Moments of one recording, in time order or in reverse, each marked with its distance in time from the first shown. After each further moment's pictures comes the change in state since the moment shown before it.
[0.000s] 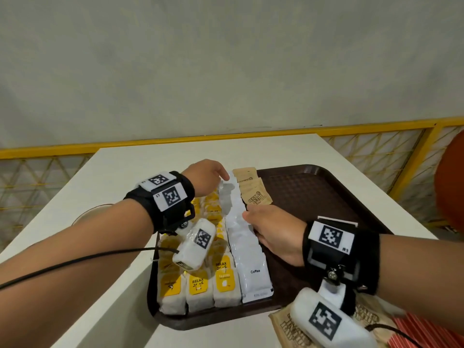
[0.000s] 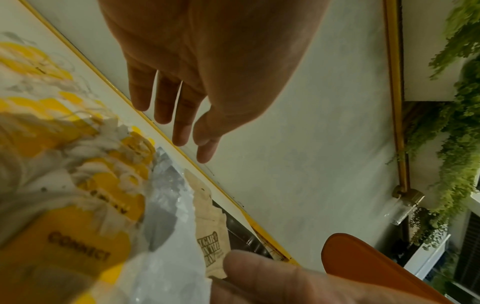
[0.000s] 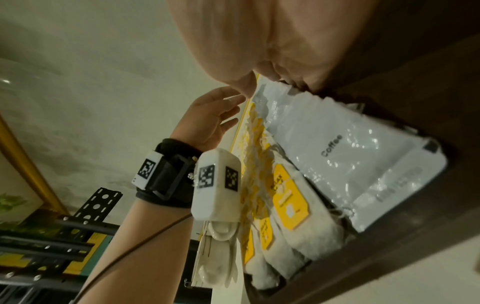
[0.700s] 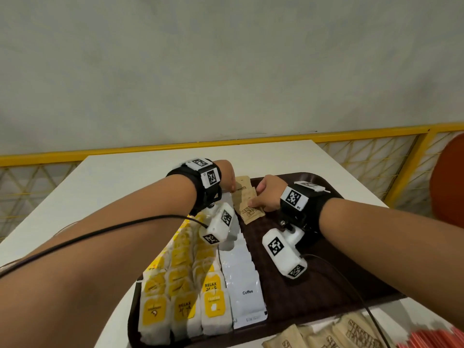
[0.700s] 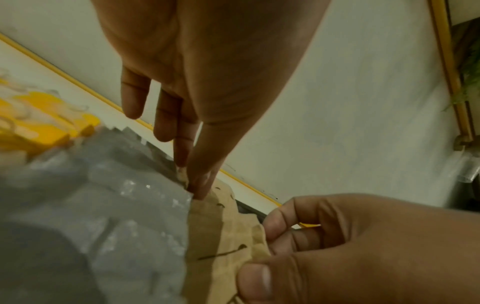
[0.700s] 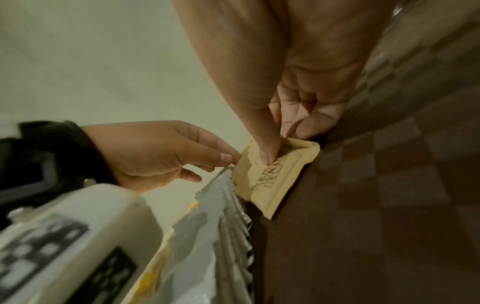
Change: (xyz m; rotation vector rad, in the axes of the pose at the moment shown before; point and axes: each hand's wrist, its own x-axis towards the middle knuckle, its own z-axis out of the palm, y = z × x) left_hand 0.078 0.034 0.019 0.389 -0.206 -0.057; right_hand 0.079 -0.044 -0.056 -0.630 0.172 -0.055
